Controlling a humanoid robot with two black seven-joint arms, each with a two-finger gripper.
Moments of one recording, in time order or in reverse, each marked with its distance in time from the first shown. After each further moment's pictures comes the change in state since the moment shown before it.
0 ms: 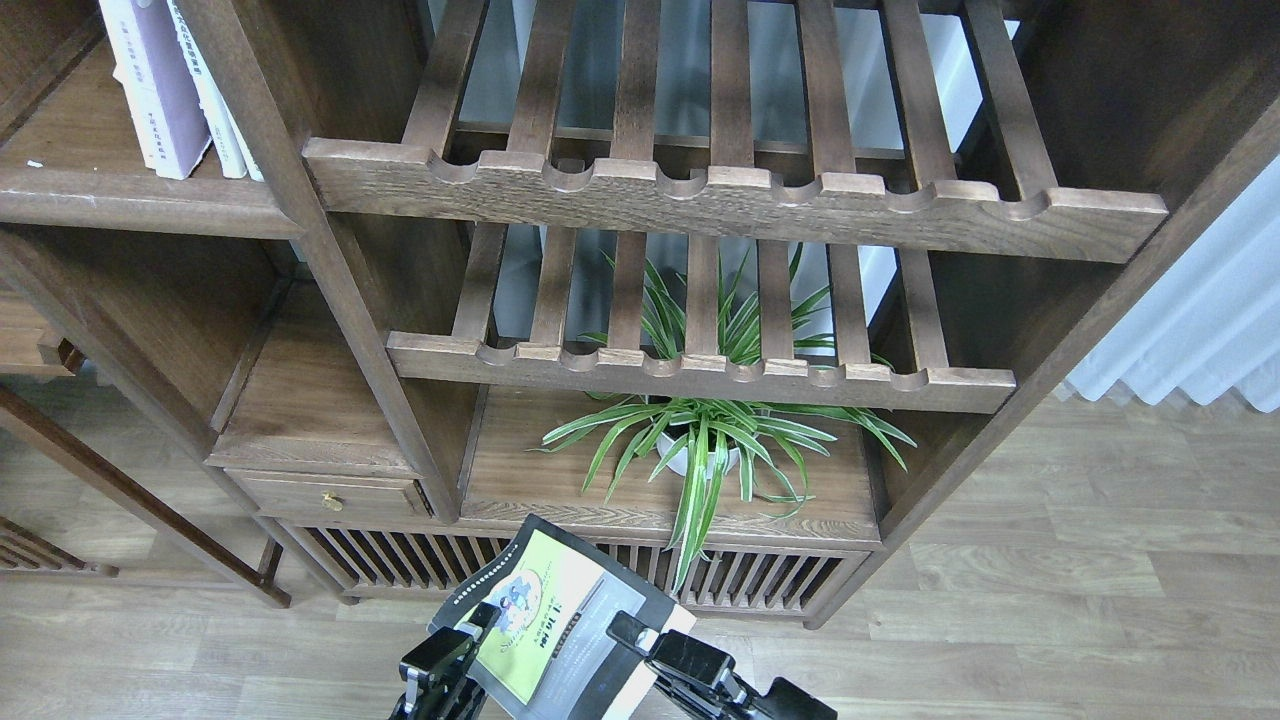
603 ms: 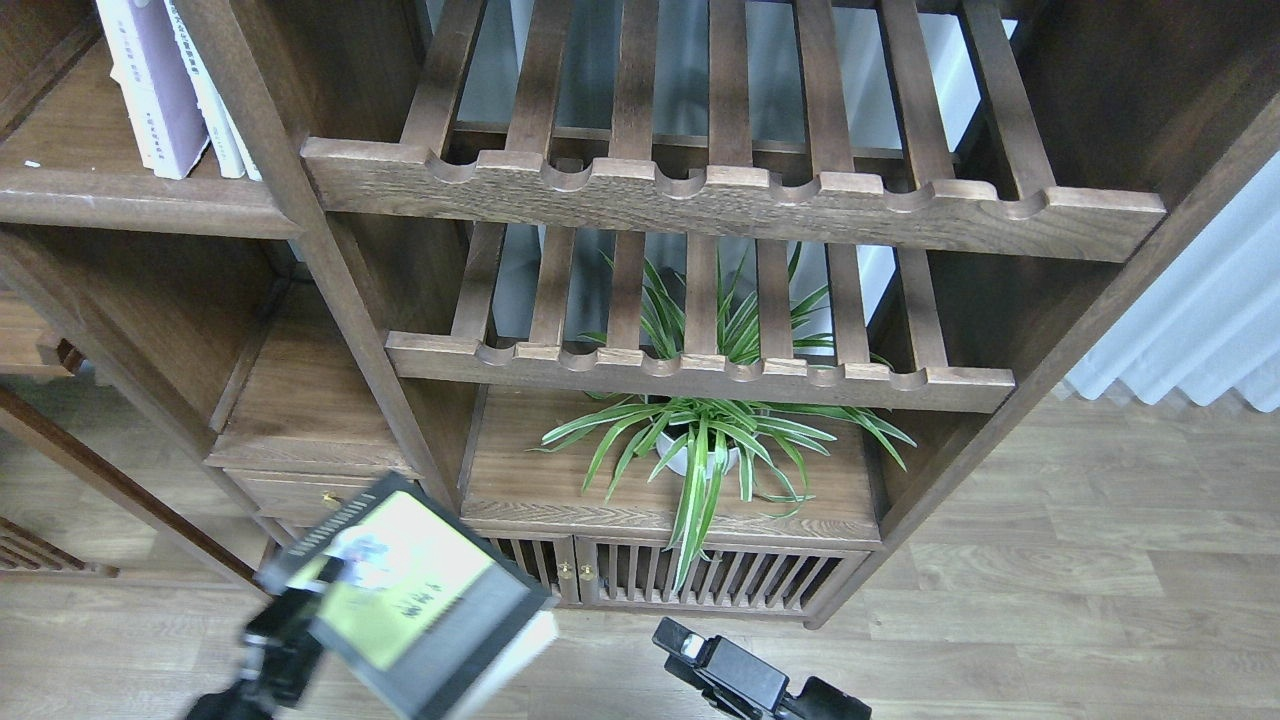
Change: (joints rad) left arm 0.144 0.211 -0.390 -0.239 0.086 0.000 -0.002; right arm 0.010 -0.088 0.027 -0.009 -0.025 0.001 -0.001
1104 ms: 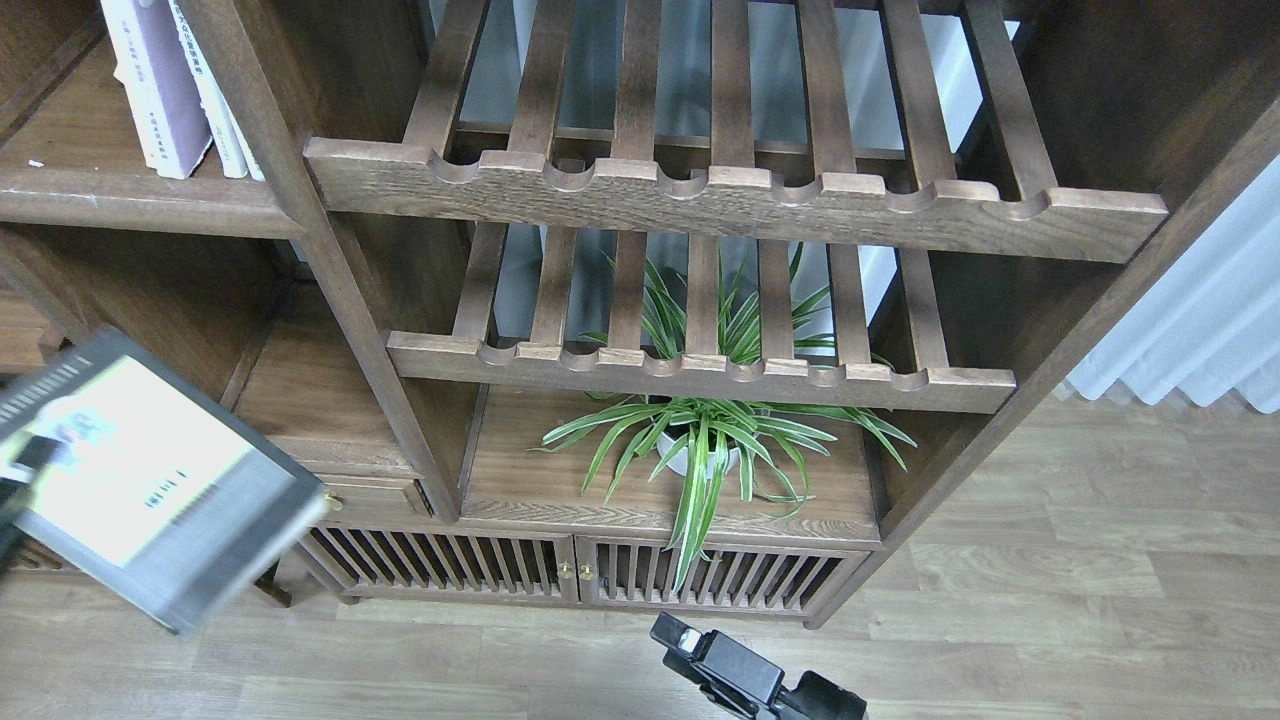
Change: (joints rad) left arm 0.030 0.222 -0.407 -0.093 0.006 0.000 0.012; right arm 0.017 0.015 -0.001 -0.028 0.001 0.000 0.003
